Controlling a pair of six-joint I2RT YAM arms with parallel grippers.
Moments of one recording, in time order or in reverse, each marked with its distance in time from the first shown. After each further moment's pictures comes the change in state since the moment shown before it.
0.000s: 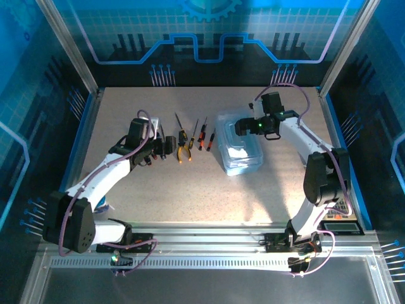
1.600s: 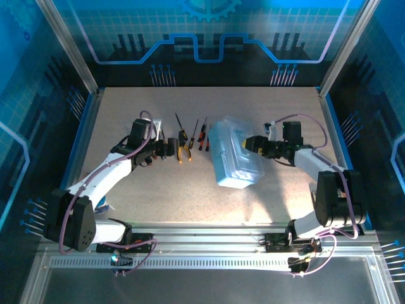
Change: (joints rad) left arm -0.018 0.019 0.000 -0.008 0.036 -0.005; right arm -0.171 -0.237 -0.581 0.511 -0.568 0.342
